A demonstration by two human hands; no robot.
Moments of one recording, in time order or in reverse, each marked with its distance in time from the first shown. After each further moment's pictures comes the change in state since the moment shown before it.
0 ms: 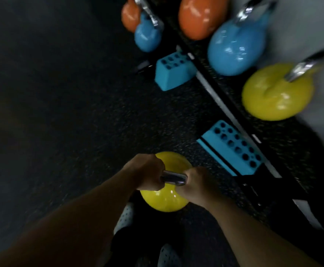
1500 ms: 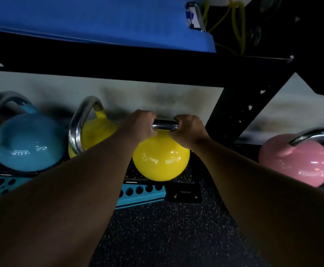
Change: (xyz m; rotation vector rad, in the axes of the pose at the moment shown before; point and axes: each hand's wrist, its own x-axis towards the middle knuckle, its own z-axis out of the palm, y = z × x) left_hand 0.344 0.389 -0.194 0.201 0.334 0.716; right_hand -0.077 0.279 -0.311 0.156 0.907 0.610
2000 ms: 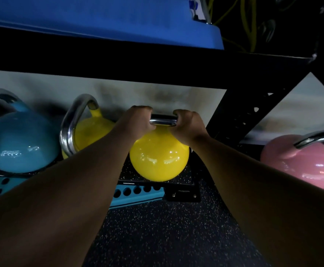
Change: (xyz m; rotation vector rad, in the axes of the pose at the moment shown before) left_hand 0.020 -0.014 0.012 -0.044 0.062 -0.010; right_hand 0.025 0.008 0.008 0.025 0.018 0.003
